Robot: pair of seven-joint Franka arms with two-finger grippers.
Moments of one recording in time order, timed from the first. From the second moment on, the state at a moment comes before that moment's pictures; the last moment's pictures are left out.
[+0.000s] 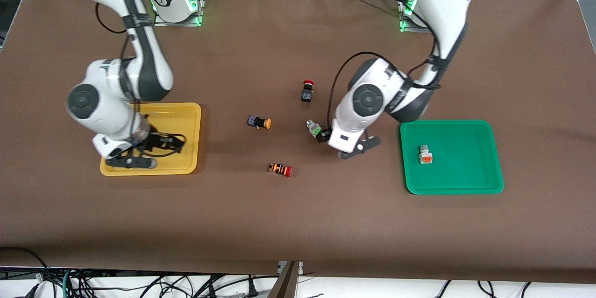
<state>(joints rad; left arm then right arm) -0.36 0.71 -0.30 -1.50 0.04 2.19 -1.12 0.54 0.45 -0.34 -1.81 0.22 2.27 0.23</state>
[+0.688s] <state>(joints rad) -0.44 0.84 -0.30 -1.51 0.04 2.30 -1.22 0.80 0.57 -0.34 -1.76 0.21 2.28 1.28</state>
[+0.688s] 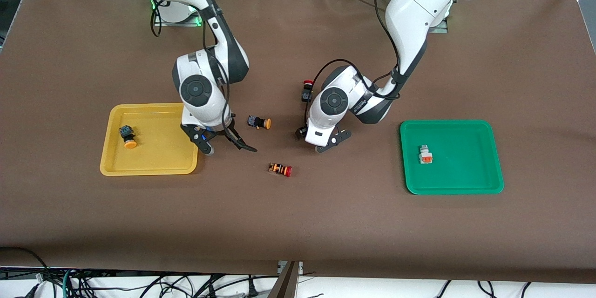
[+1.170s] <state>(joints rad) -0.43 0.83 -0.28 -1.50 0.04 2.28 -1.21 0.86 0.65 -0.32 -1.69 0.22 2.28 1.78</state>
